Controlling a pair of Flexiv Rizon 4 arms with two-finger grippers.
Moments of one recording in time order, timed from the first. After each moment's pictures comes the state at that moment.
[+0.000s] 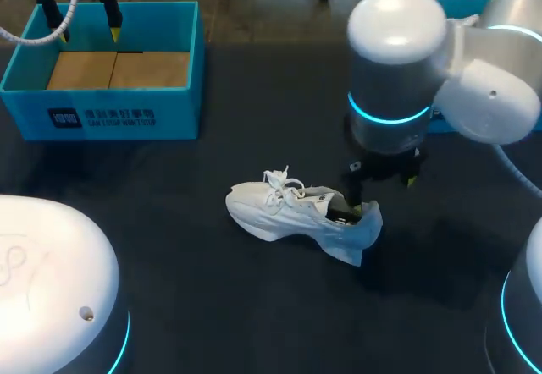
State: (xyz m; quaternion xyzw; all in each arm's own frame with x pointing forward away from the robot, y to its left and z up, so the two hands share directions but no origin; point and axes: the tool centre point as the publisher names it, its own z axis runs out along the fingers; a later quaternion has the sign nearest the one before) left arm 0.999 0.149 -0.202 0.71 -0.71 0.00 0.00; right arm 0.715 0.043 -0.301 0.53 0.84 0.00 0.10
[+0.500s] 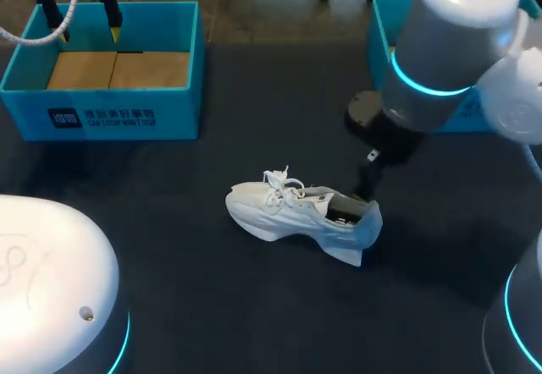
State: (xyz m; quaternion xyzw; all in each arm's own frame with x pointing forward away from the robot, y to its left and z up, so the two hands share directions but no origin) left arm 0.999 0.149 -0.202 0.71 -0.71 0.00 0.00; right arm 0.722 0.051 -0.280 0.33 0.94 0.07 0.04
